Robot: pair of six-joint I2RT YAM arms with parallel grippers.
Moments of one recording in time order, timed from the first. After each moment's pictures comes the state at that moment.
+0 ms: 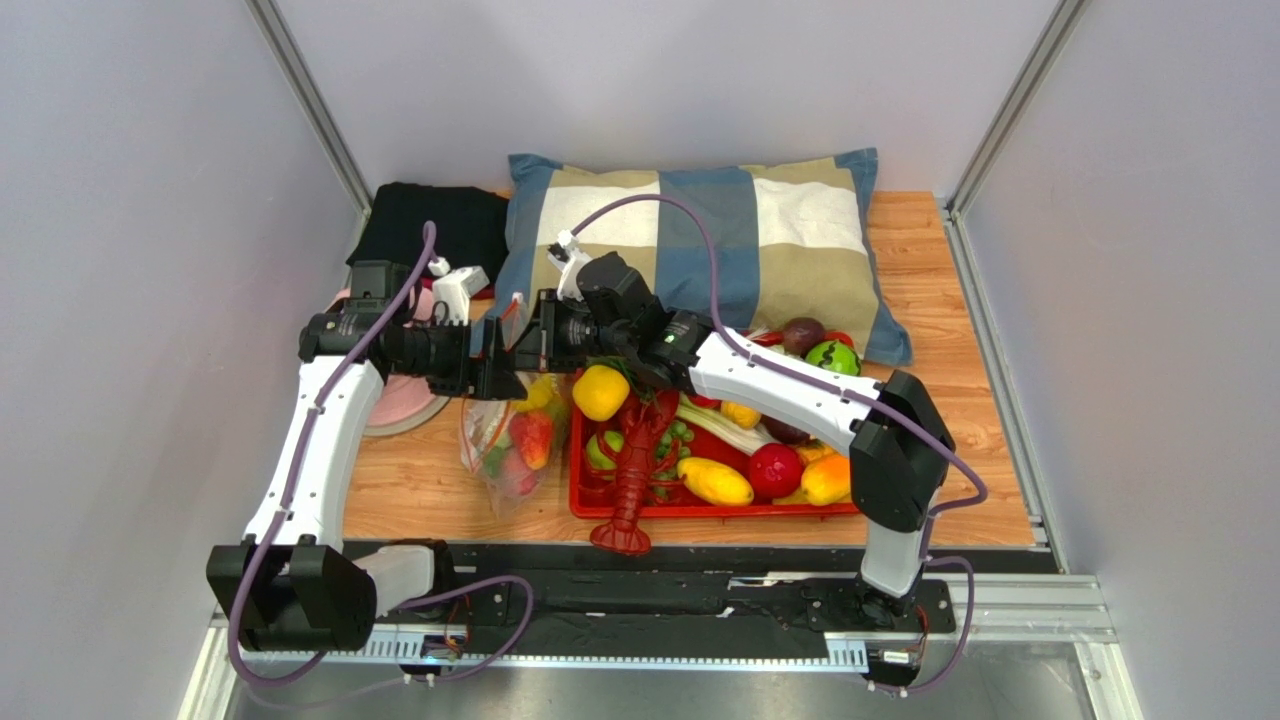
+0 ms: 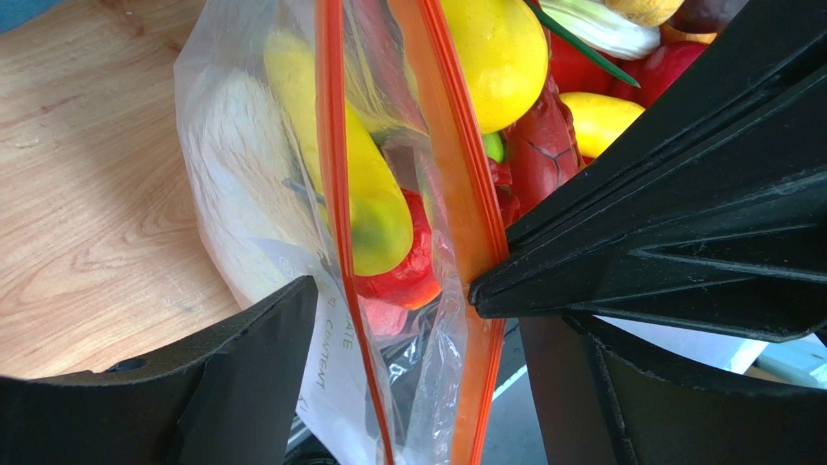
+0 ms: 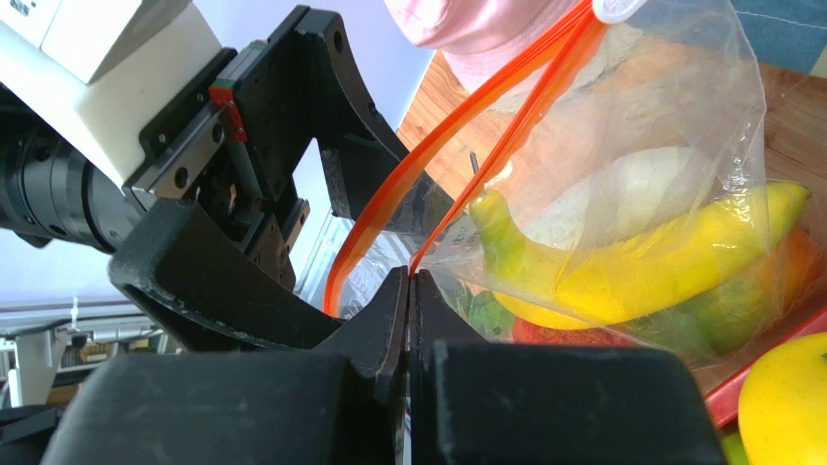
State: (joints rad) left arm 0.01 1.18 1.15 -1.08 0.68 0.09; right arm 0.96 1.83 1.57 -0.09 -0.31 0.88
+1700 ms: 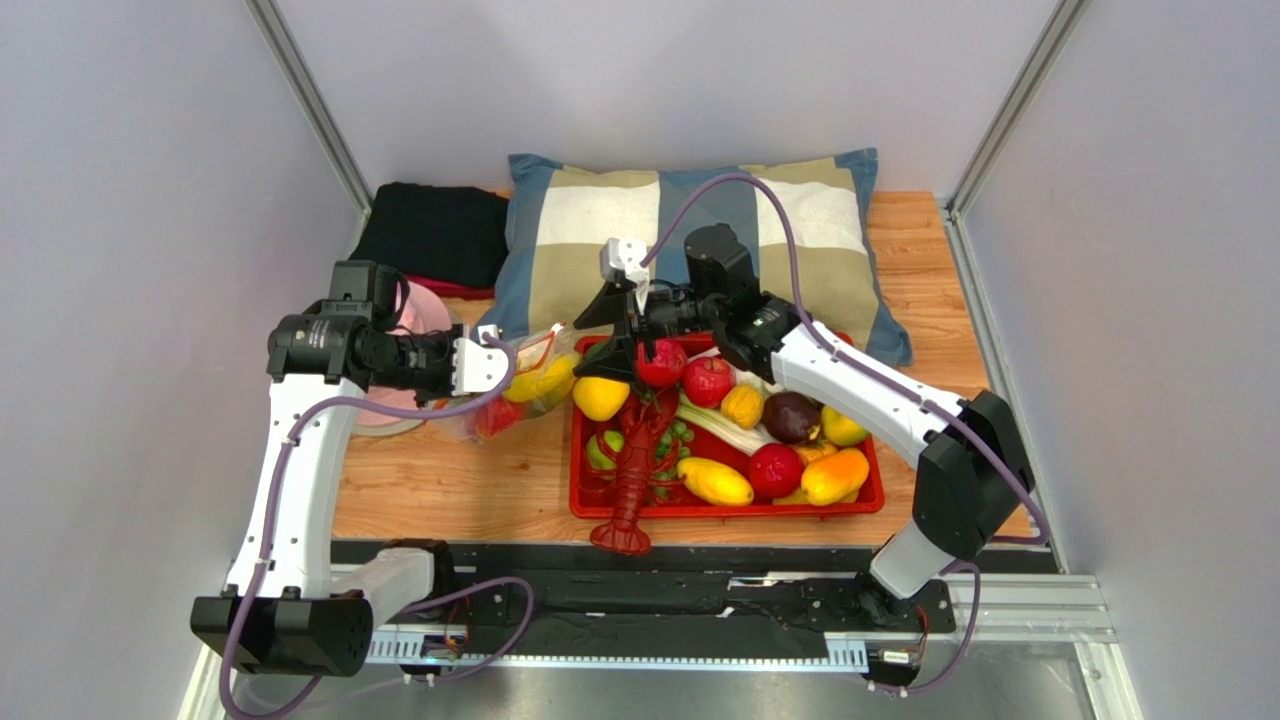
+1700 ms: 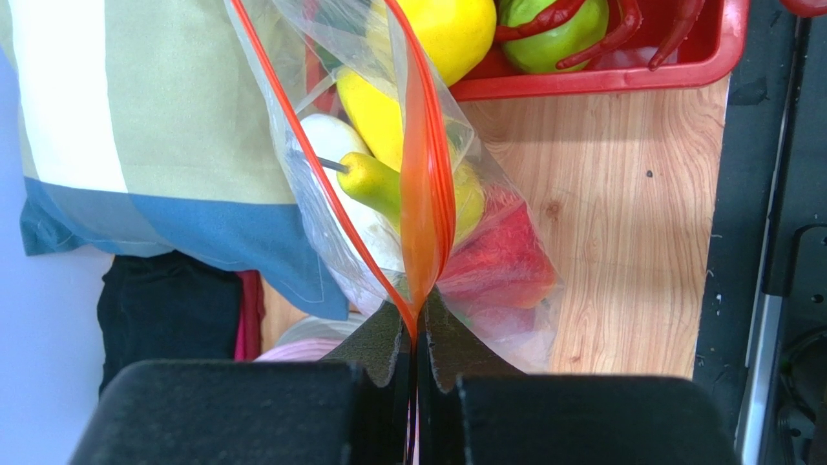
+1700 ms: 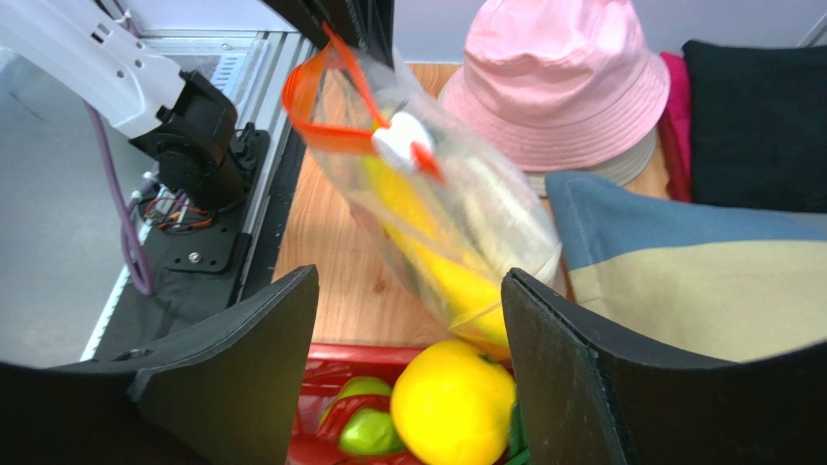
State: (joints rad) left arm -0.03 1.10 1.32 -1.36 0.73 1.54; right arm 0.73 1.59 1.30 0.07 -0.90 -0.17
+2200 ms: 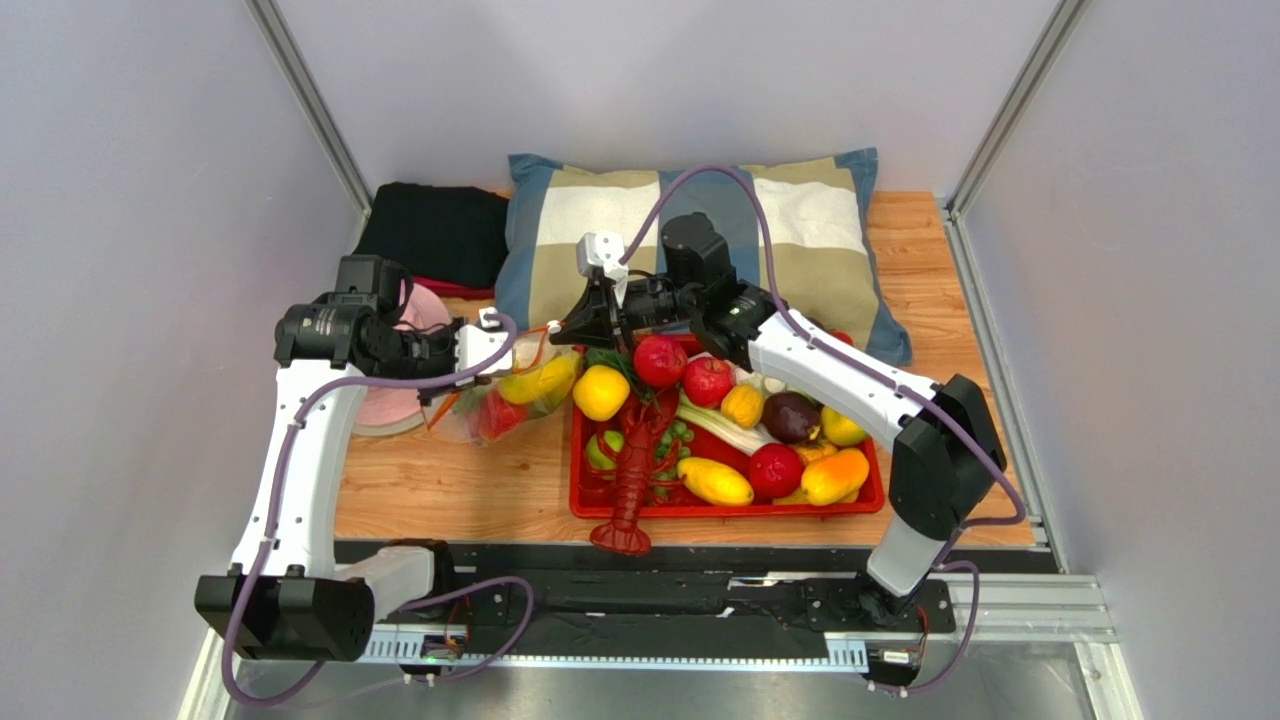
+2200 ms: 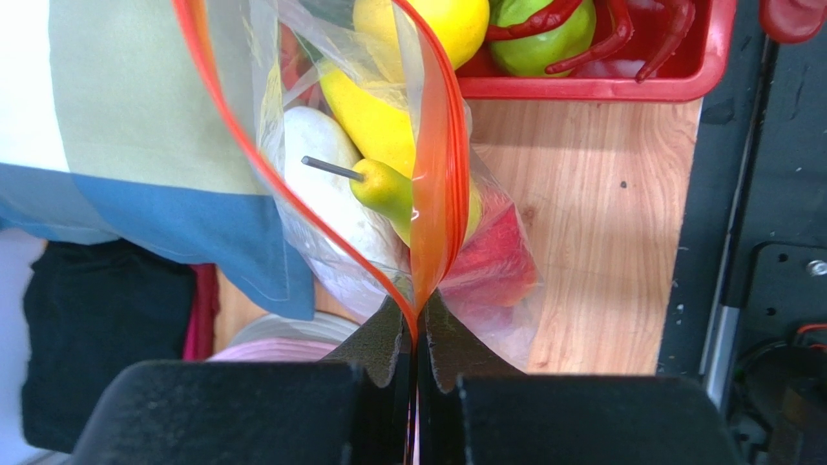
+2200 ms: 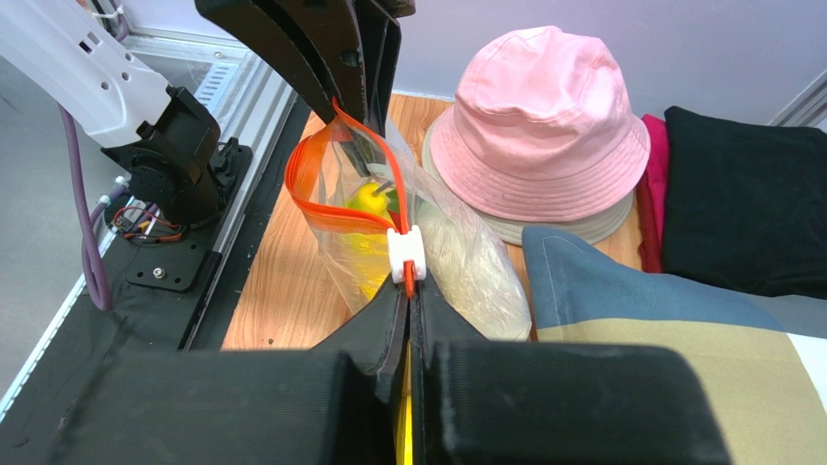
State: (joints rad) left arm -0.02 1.15 1.32 -1.36 0.72 1.47; right arm 0.76 1.70 1.43 0.09 -0.92 -0.23
